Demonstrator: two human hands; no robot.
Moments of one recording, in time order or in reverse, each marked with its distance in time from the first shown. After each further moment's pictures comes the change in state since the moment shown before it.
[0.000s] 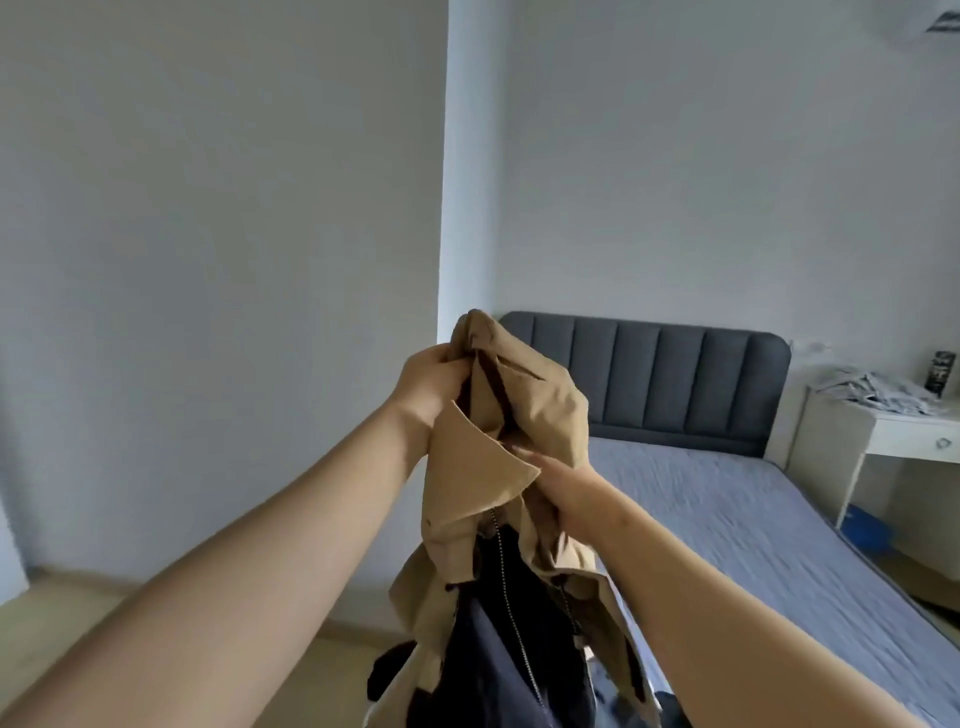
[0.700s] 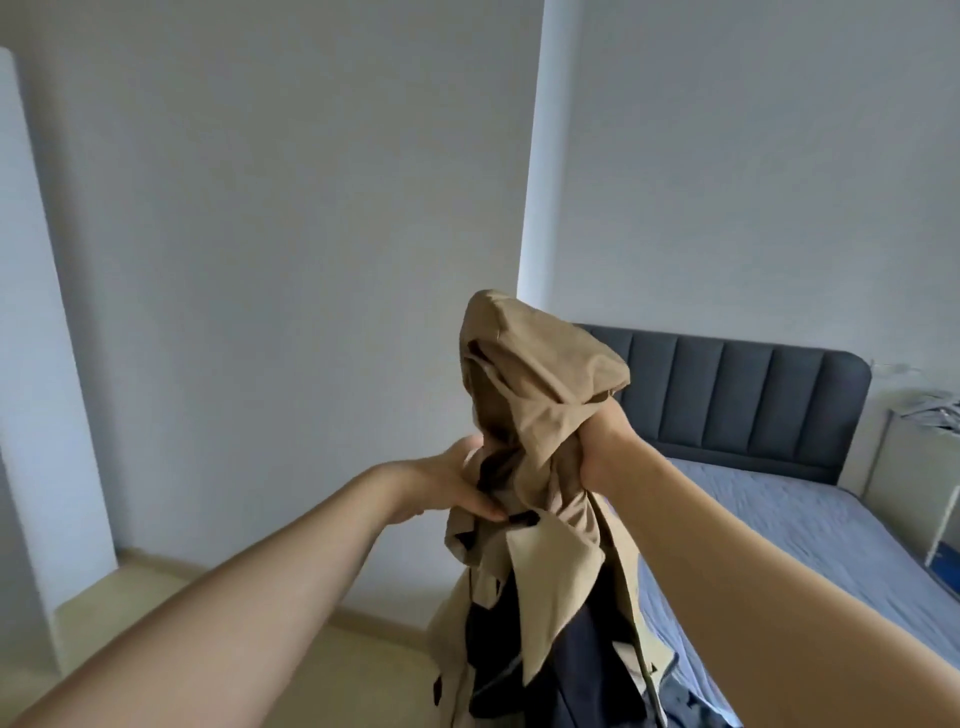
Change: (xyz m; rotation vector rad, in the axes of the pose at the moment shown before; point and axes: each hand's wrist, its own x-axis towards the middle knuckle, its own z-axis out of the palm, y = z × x) left_hand -0.020 -0.037 -0.152 0.658 -0.541 -0.180; right_hand 0.024 -0.045 0.110 0.383 0.148 0.175
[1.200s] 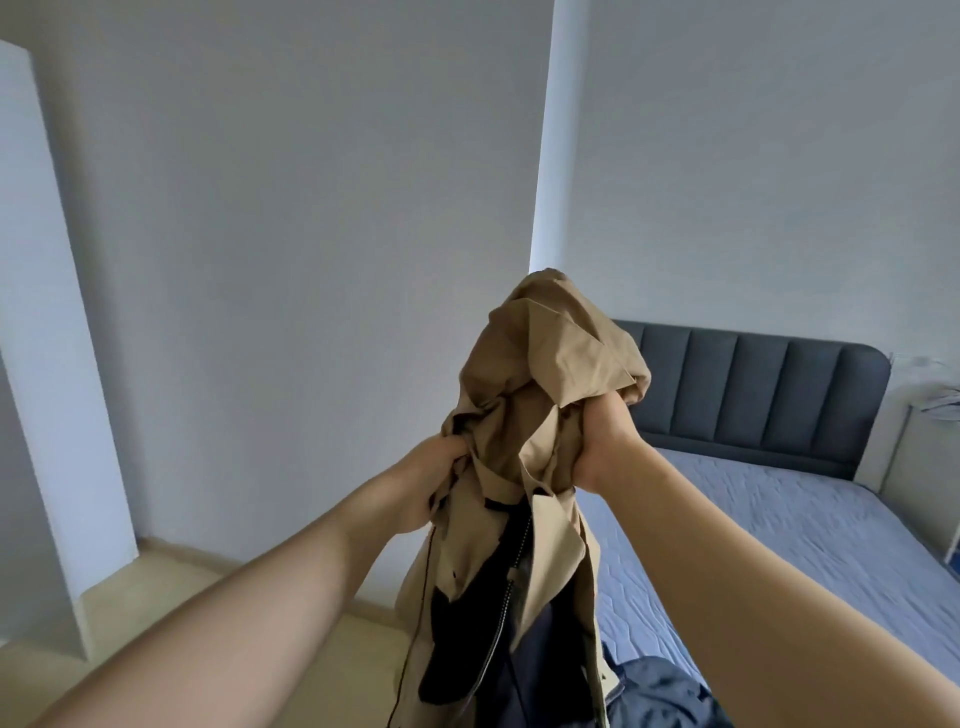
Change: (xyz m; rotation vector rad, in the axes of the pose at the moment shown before) left_hand -0.010 -0.008 0.004 -0.625 0.257 -0.036; right_hand 0.002 0.012 0.006 0.114 0.002 0.051
